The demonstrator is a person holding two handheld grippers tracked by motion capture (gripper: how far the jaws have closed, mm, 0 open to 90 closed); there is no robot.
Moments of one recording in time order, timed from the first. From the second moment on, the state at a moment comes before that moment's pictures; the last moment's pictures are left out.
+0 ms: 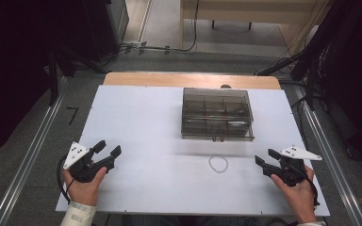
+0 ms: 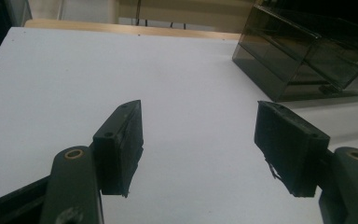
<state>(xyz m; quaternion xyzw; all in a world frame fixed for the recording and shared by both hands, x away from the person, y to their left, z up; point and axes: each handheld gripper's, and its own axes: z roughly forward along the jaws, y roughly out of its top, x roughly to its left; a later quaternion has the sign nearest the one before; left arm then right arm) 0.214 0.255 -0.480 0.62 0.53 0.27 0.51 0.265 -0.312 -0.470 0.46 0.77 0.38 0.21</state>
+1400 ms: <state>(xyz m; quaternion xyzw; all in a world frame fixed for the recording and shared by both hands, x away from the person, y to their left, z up) 0.213 0.255 -0.480 0.62 0.53 0.26 0.51 0.271 -0.247 -0.484 0.40 0.82 0.36 0.18</state>
